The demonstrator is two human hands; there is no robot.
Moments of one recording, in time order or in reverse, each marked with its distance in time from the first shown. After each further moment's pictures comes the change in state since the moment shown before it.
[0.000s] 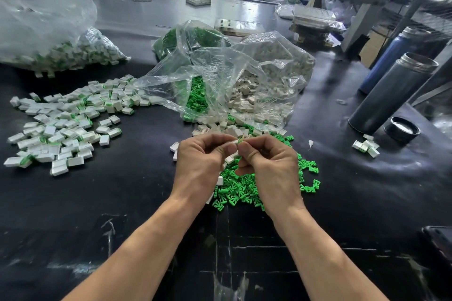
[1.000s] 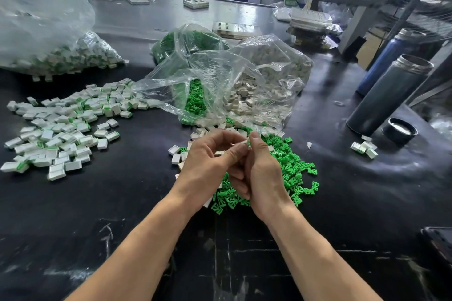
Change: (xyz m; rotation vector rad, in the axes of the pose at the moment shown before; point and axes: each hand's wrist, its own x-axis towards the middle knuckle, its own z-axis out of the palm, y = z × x) left_hand 0.003 0.002 0.000 -0.035 -0.270 0.016; right_hand 0.003 0.003 0.011 0.194 -0.251 0.302
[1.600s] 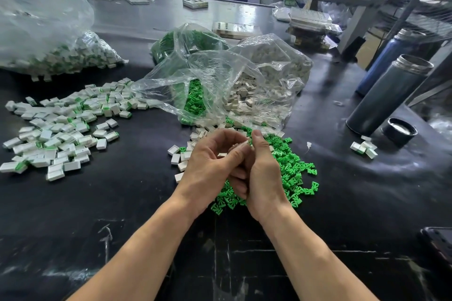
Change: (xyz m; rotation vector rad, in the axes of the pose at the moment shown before) left_hand -0.005 0.003 0.008 -0.084 -0.025 0.032; right_hand 0.000 0.000 0.008 0.091 0.085 0.038
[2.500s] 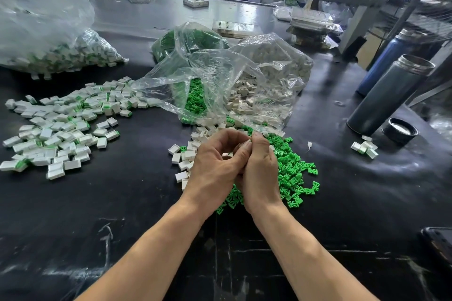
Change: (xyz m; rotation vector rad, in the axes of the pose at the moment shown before) left_hand 0.002 -0.011 0.006 0.071 0.067 0.064; right_hand 0.012 0.011 0.004 -0.202 0.194 -0.274
